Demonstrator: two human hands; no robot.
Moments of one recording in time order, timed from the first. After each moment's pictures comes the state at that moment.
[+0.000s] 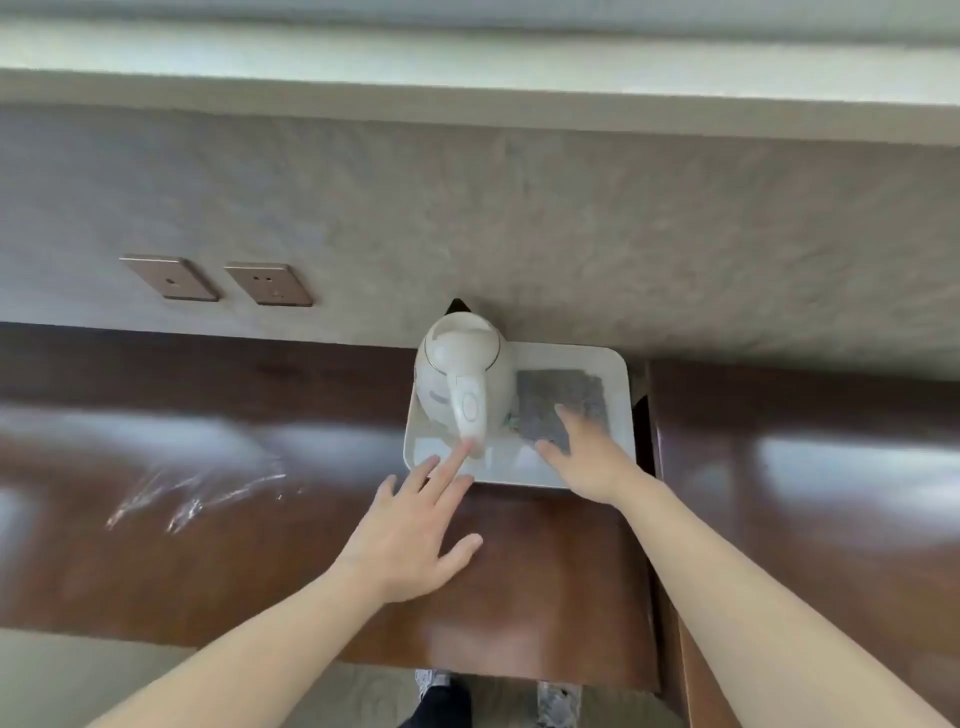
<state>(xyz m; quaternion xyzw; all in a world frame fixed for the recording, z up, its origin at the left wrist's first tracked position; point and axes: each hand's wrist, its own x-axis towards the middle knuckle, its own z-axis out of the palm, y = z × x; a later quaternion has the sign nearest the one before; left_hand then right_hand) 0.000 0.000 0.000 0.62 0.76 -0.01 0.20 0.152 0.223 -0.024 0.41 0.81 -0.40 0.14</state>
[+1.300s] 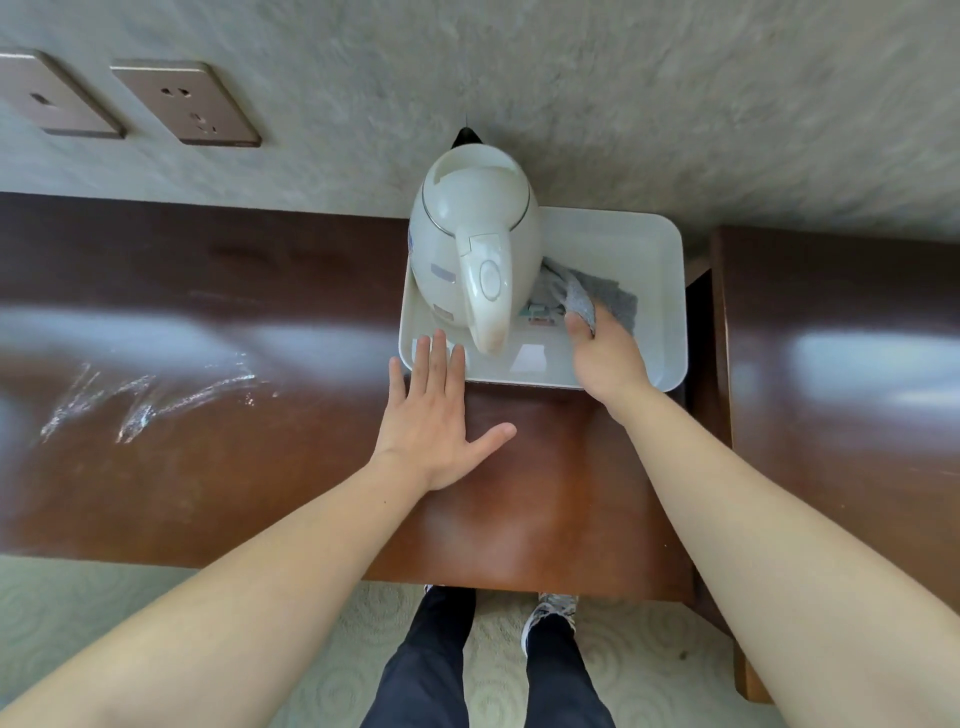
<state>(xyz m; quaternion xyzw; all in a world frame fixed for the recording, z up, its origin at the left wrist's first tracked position) -0.002 0.024 -0.112 0.52 0.82 -0.08 0.20 0.125 0.207 -0.093 0.54 0.70 -0.46 -0.03</state>
